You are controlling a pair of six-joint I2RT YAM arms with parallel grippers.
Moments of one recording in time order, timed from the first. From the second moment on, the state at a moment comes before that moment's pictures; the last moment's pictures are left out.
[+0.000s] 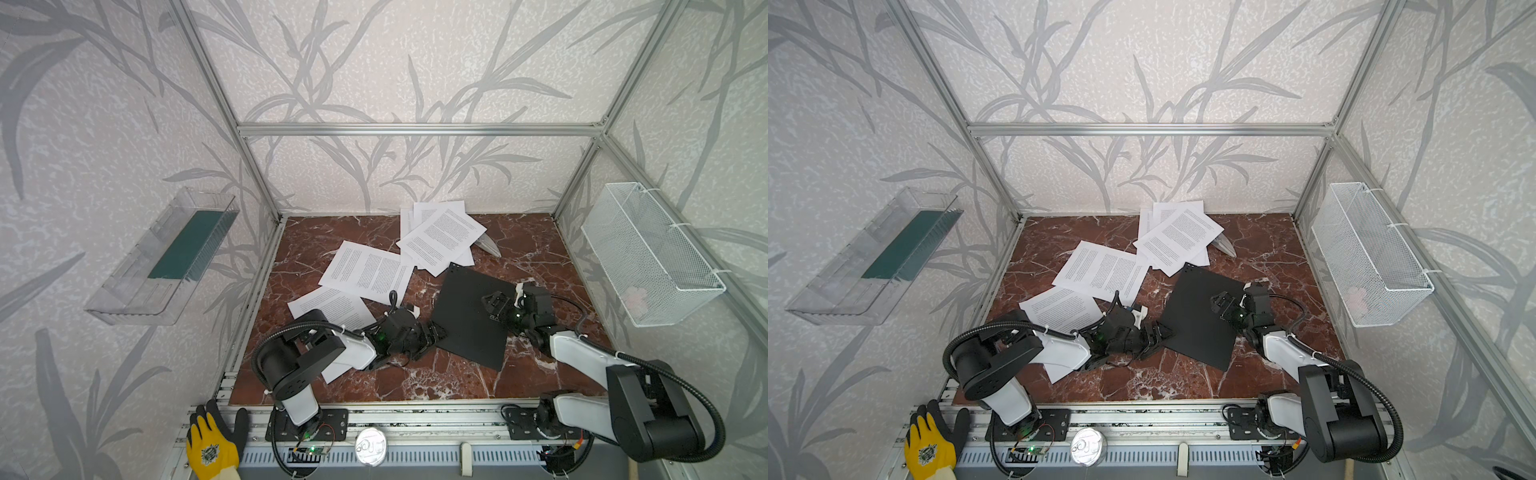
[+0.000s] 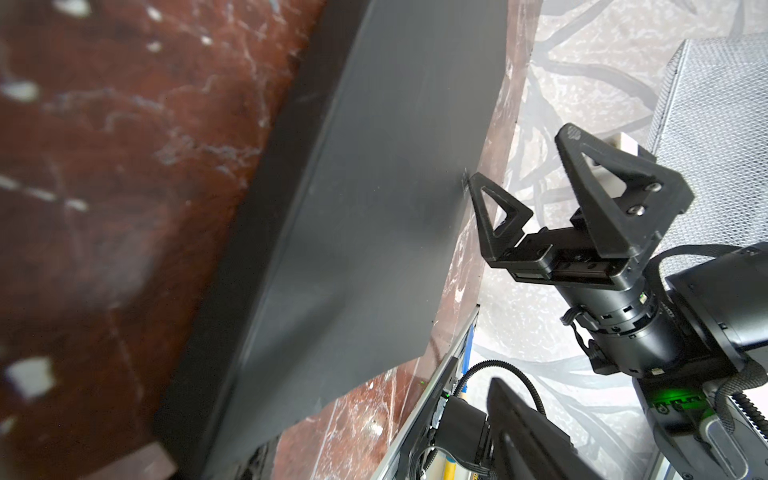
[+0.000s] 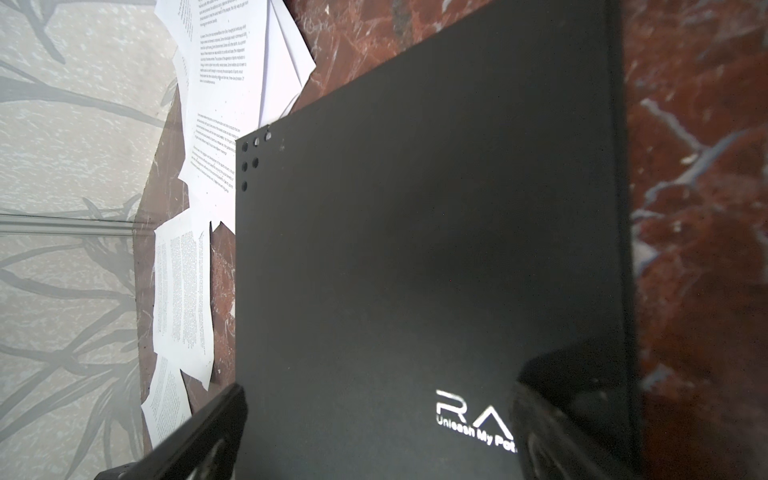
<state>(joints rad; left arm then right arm) -0.90 1.71 0.52 0.67 0.31 -1.39 0.13 1.25 0.38 0.13 -0.29 0.84</state>
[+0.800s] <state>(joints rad) -0.92 1.98 0.49 1.19 0.19 -1.46 0.13 1.27 0.37 0.18 -0.32 0.86</state>
